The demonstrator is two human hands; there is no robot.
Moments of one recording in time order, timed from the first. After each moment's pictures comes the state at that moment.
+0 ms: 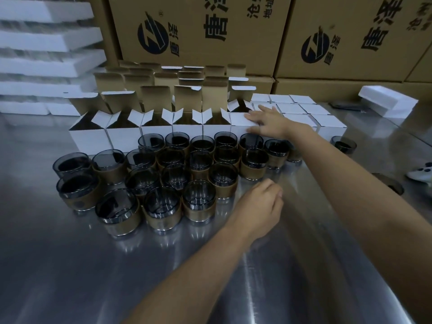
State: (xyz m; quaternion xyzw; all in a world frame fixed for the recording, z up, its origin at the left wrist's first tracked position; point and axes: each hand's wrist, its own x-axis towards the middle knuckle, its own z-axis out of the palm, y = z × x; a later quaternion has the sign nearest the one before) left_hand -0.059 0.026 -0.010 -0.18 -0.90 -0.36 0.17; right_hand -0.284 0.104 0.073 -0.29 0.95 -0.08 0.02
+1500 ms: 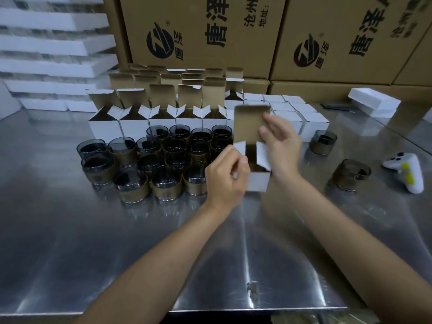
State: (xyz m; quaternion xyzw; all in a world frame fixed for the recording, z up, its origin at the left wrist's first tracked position) left_hand -0.016 0.008 0.019 -0.14 -0.71 -0.47 0.50; right_hand -0.089 0.113 0.056 -0.15 0.66 -0.71 -0.19
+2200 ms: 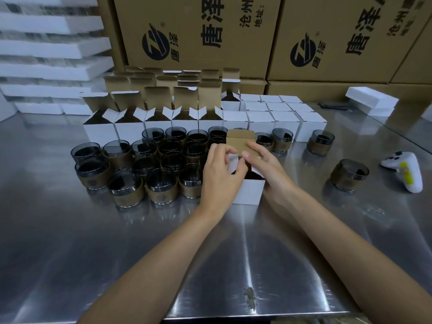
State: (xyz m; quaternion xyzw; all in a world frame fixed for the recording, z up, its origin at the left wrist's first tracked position) left_hand -0.023 0.008 0.020 -0.03 -0.77 -0.51 0.39; right_hand -0.077 0.130 0.028 -0.14 0.70 -0.69 0.12
